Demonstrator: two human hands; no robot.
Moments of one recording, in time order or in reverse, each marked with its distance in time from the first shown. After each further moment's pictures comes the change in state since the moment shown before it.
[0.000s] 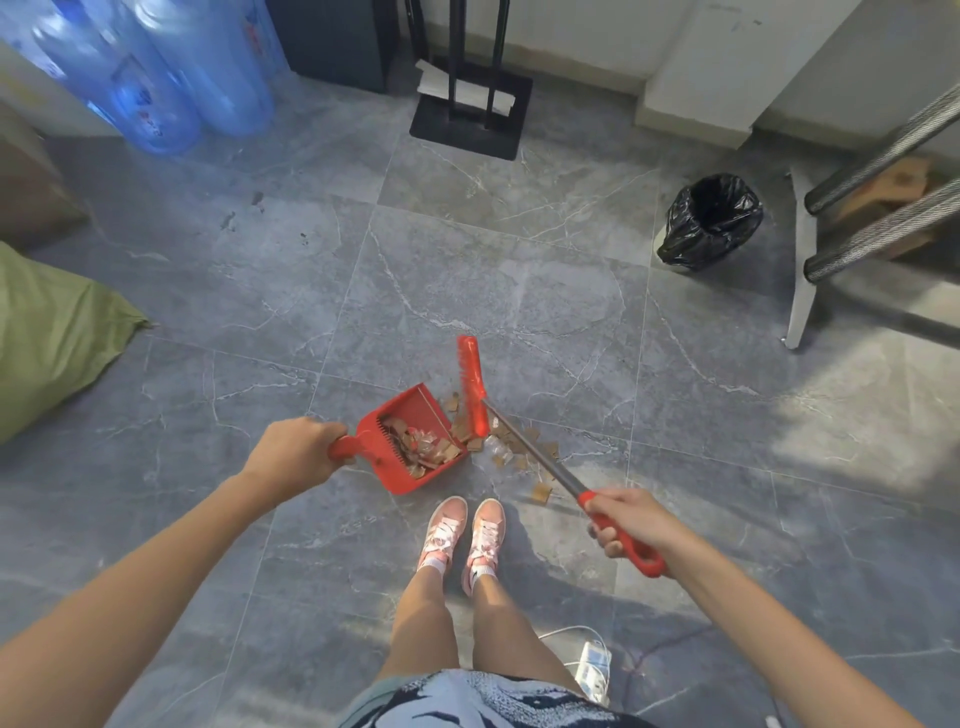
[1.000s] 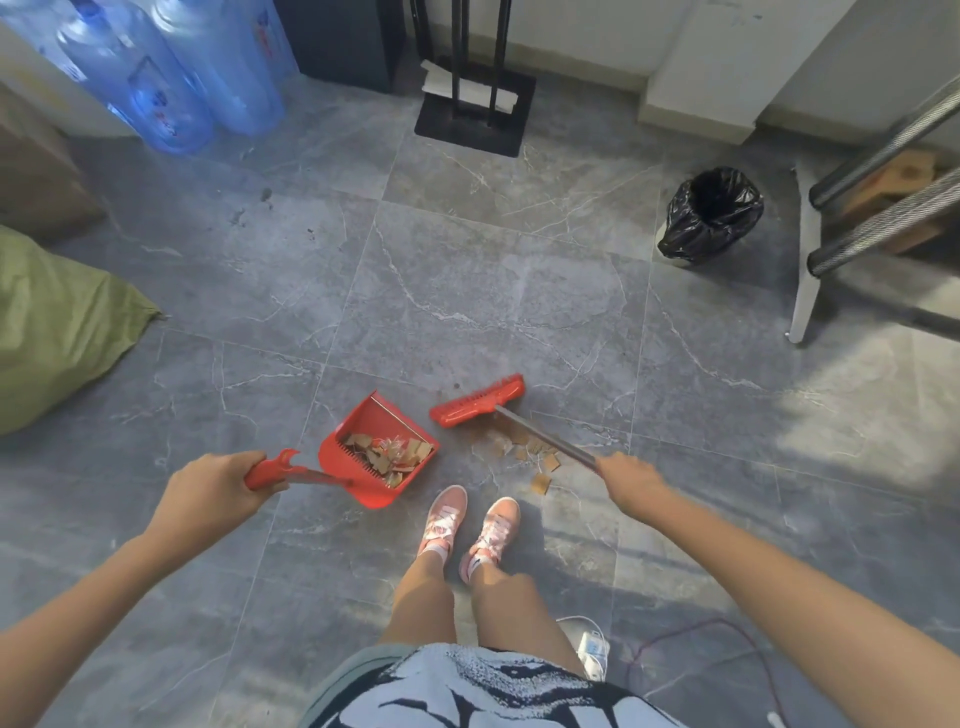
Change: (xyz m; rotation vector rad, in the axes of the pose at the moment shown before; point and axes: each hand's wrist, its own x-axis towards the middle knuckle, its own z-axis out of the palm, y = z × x) left_hand -0.103 -0.012 -0.002 -0.159 0.072 -0.268; right_hand 0.096 0.031 -0.053 -1.646 0.359 -0.309
